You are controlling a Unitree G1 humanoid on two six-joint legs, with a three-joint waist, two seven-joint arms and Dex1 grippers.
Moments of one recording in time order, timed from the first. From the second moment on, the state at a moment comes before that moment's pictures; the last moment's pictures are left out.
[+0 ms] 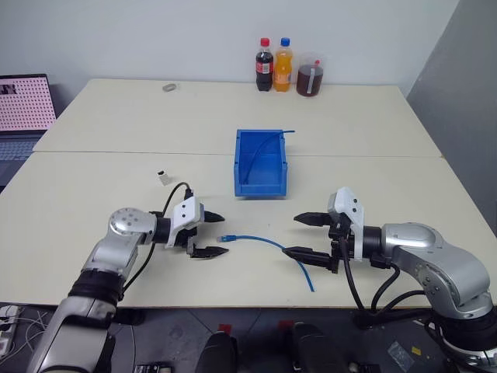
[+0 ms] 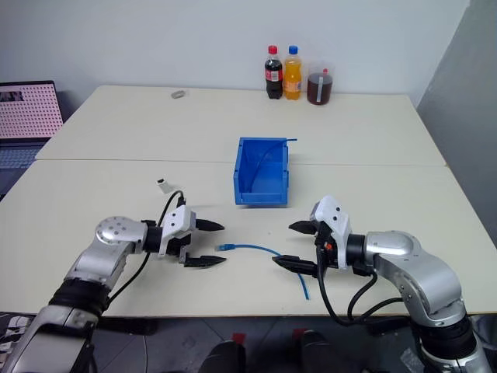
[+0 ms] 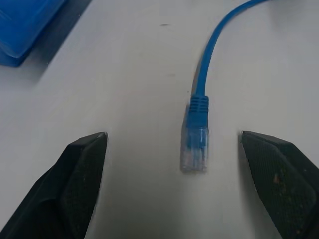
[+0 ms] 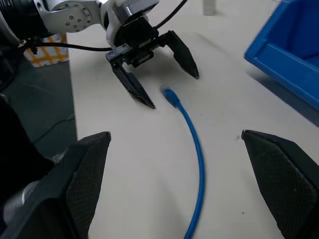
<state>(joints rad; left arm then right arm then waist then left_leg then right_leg) -0.52 0.68 -0.18 0.48 -0.16 -0.08 -1.36 -0.30 -0.54 0.06 -0.58 0.49 0.95 0.83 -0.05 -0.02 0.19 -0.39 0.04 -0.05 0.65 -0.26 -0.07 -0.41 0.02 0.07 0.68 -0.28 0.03</state>
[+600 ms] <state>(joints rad) -0.62 0.70 -0.23 0.63 -0.13 -0.20 -1.56 -0.26 -0.54 0.03 -0.60 0.52 0.95 0.67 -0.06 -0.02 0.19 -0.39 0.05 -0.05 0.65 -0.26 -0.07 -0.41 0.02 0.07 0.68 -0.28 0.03</state>
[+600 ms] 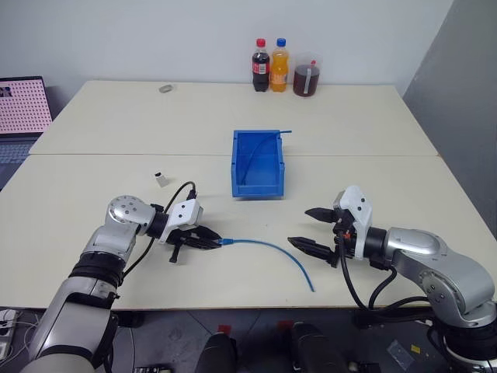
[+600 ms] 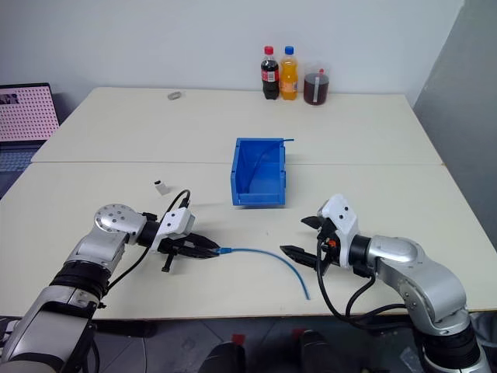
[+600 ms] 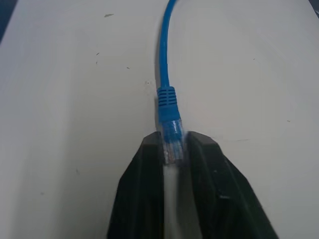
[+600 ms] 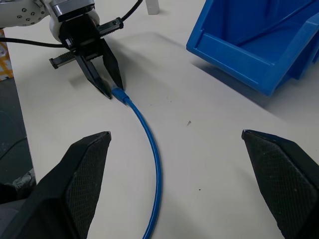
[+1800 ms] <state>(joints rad) -0.34 0.45 0.20 -0.24 -1.05 1.34 -0.81 -0.34 -0.18 -0.13 -0.31 1.27 1.26 0.31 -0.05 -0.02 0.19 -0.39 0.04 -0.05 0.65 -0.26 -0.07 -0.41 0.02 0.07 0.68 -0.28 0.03</state>
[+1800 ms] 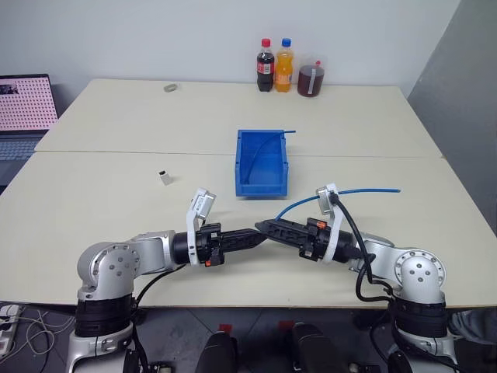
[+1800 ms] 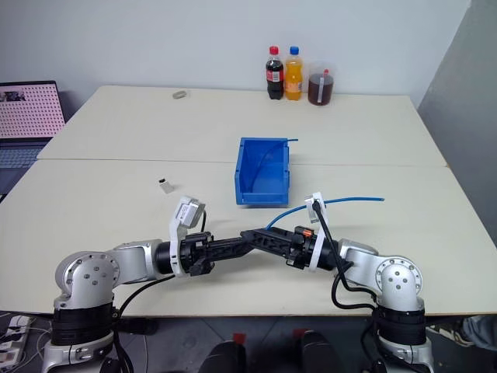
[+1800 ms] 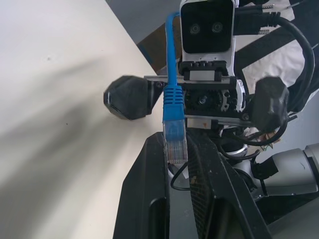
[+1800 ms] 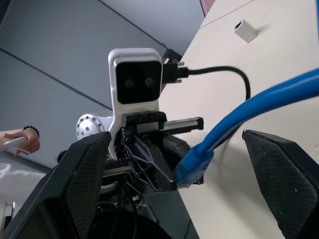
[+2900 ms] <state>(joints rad) -0.32 0.53 0.15 -0.24 -1.06 1.24 -0.85 -0.39 -0.23 -0.06 -0.27 1.24 1.18 0.32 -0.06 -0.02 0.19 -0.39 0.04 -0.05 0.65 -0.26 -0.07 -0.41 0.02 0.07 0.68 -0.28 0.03</state>
